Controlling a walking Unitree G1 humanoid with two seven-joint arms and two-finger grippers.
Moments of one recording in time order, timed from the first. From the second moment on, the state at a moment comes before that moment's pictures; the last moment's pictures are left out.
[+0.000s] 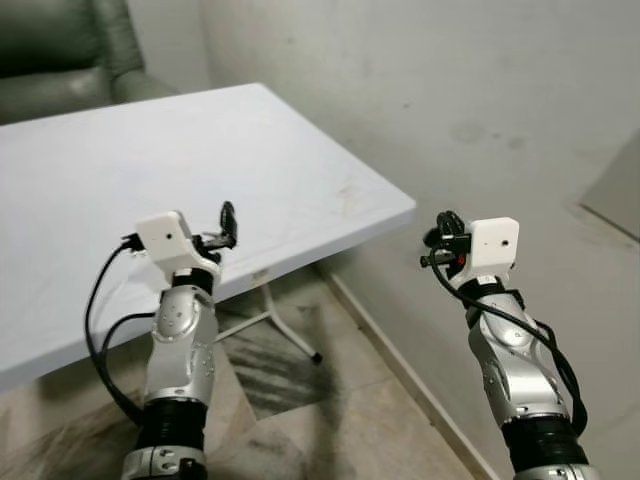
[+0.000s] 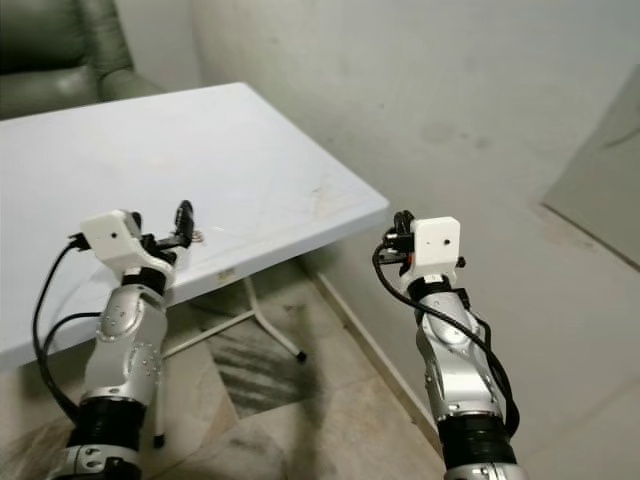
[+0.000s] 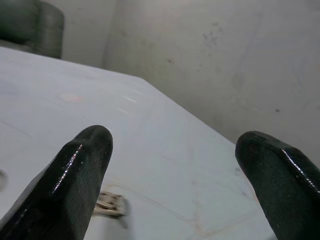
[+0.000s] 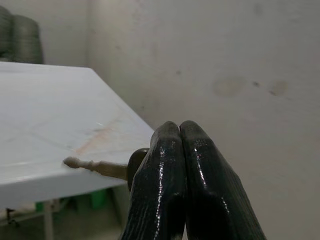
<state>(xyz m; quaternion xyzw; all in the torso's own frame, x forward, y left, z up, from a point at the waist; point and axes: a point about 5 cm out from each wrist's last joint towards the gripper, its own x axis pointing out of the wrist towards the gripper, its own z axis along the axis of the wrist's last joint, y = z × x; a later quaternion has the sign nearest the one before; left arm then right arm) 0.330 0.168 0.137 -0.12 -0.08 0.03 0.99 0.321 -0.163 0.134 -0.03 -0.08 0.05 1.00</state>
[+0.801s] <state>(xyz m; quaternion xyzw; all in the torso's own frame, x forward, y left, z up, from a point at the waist) 0.331 0.173 0.137 -0.11 -0.07 0.03 0.99 0.322 -0.161 0.134 -0.02 -0.08 0.05 1.00</state>
